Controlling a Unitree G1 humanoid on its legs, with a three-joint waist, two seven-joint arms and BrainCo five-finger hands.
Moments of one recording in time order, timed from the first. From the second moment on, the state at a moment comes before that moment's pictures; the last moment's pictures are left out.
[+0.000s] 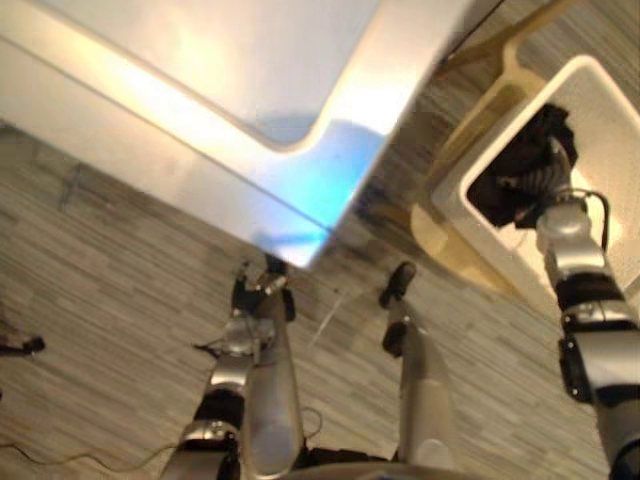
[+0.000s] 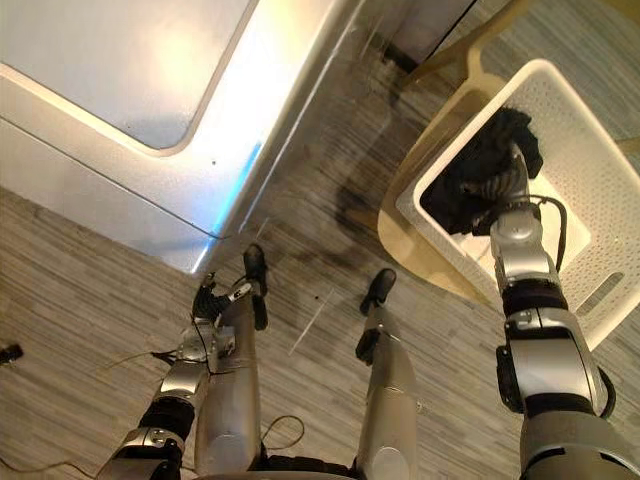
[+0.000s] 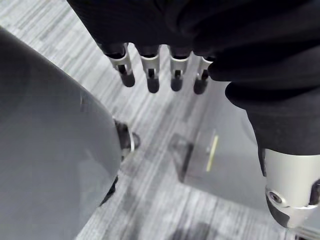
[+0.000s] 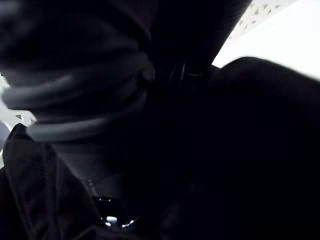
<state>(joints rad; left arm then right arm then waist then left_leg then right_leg) -0.24 0.05 0.07 0.59 0.06 -0.06 0.28 -0.89 -0.61 0.06 0.88 0.12 -0.04 -0.18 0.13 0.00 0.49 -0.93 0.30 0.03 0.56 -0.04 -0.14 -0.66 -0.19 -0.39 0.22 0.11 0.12</state>
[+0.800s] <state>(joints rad) -0.17 -0.03 0.06 0.59 0.05 -0.05 0.34 -0.63 -0.43 -0.08 0.84 0.23 -0.04 -0.21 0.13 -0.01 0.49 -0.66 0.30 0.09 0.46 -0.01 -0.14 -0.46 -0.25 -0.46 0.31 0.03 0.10</state>
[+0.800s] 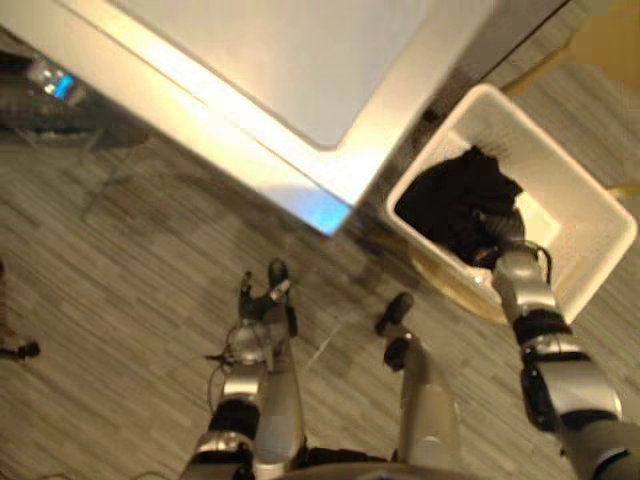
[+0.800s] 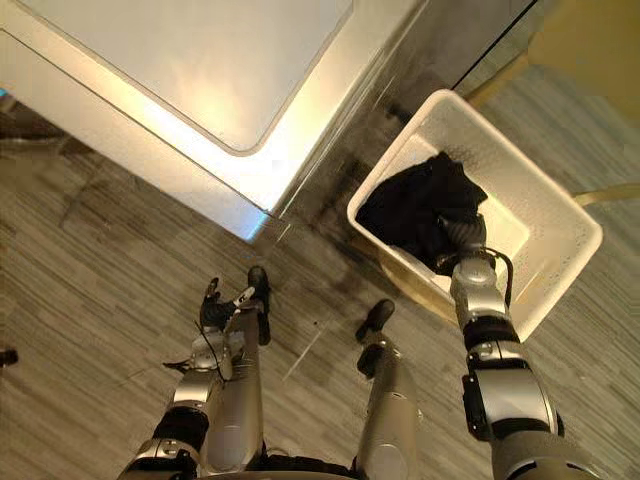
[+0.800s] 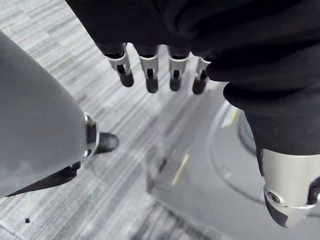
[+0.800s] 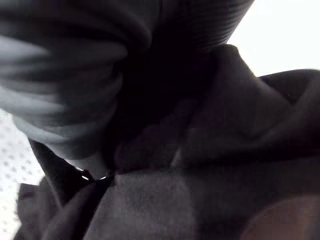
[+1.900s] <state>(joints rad) 0.07 -0.01 0.08 -0.34 0.13 -0.12 0.33 -0.26 -0.23 -0.35 0.03 0.27 -0.13 -0.21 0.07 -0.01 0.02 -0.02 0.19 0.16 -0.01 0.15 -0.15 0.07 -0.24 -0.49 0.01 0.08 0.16</state>
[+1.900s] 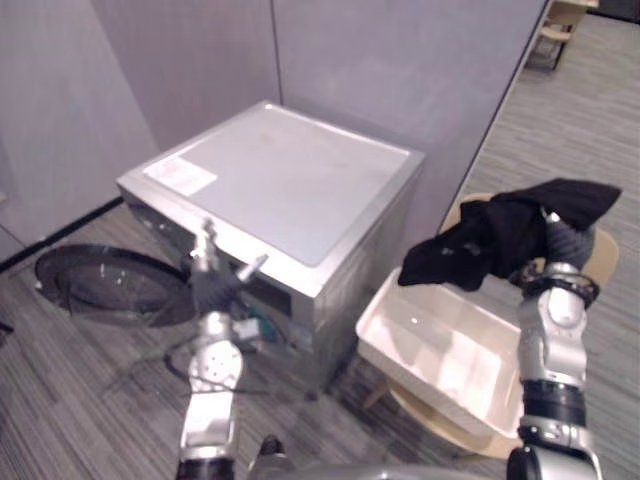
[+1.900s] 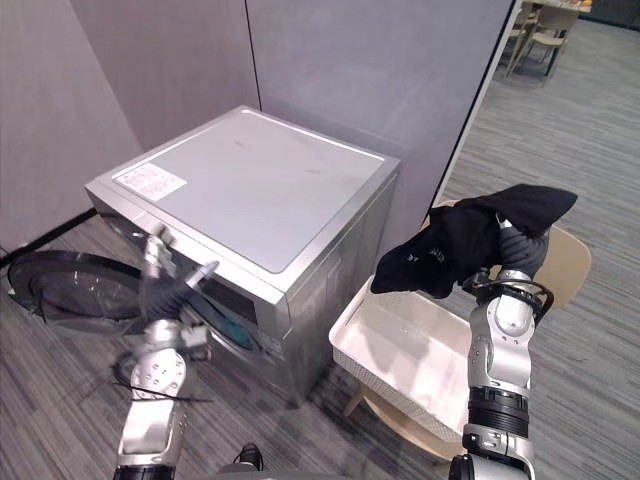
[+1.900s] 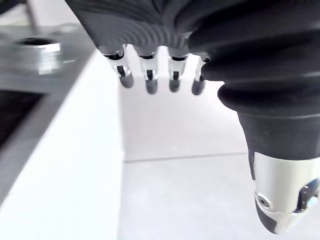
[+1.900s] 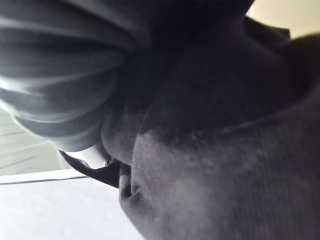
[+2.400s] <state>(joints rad) -0.20 0.04 -0.18 -0.44 0.12 -0.25 0.35 -0.41 -0.21 -0.23 -0.09 0.26 -0.19 -0.22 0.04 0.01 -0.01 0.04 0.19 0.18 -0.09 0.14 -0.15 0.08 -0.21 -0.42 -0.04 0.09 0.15</state>
